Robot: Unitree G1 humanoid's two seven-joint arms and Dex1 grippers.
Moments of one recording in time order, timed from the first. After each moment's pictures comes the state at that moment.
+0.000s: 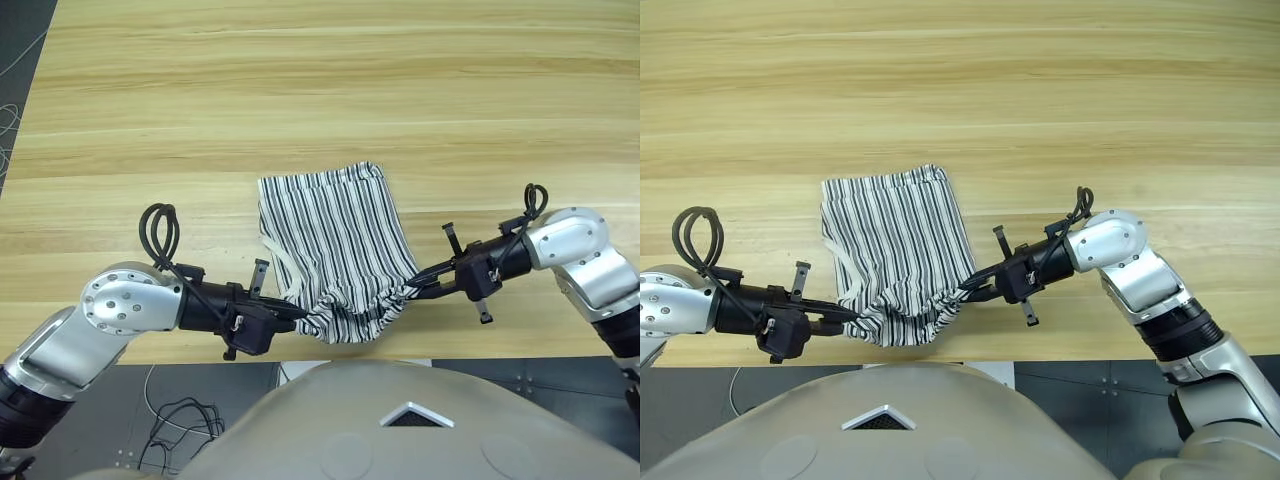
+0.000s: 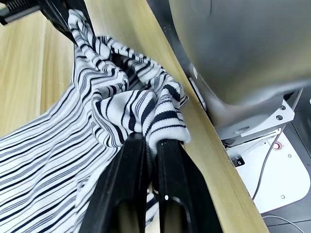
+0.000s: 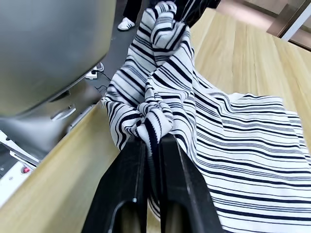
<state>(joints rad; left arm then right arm) 0.31 1.19 -0.25 -0.60 -0.30 -0.16 -1.06 -0.13 -0.83 0.50 -0.18 0.37 -0.25 1.35</state>
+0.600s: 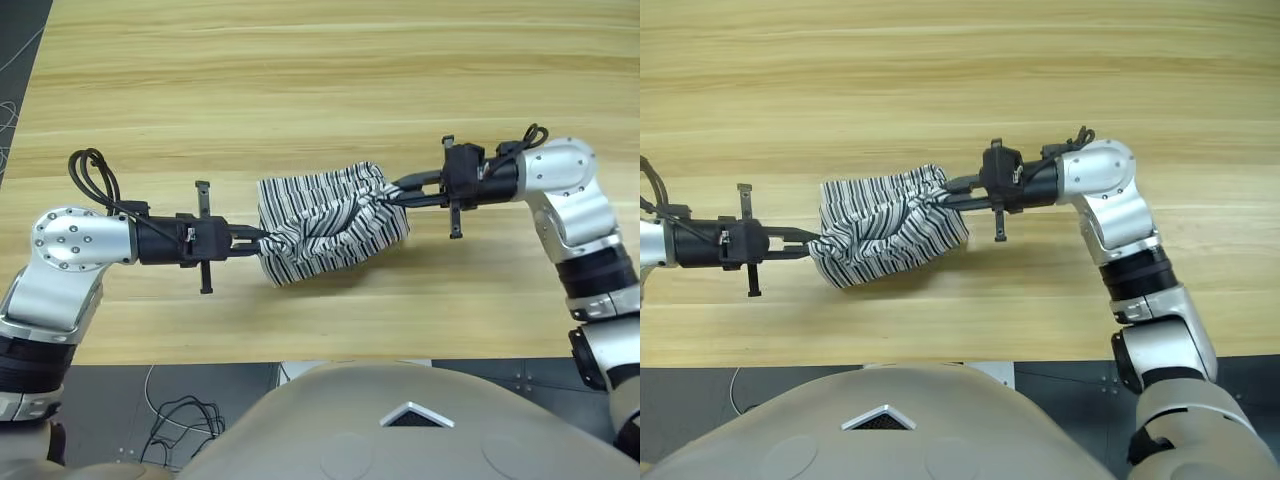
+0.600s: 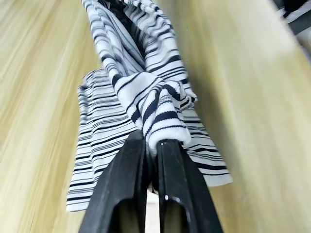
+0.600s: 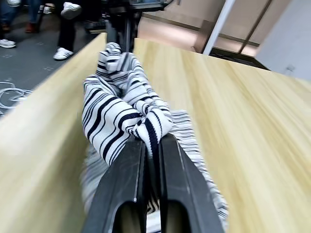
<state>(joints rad) 0.10 1.04 -0.11 -0.22 -0.35 -0.12 -1.15 -0.41 -0.52 0.35 0.20 0.34 -0.12 1.26</state>
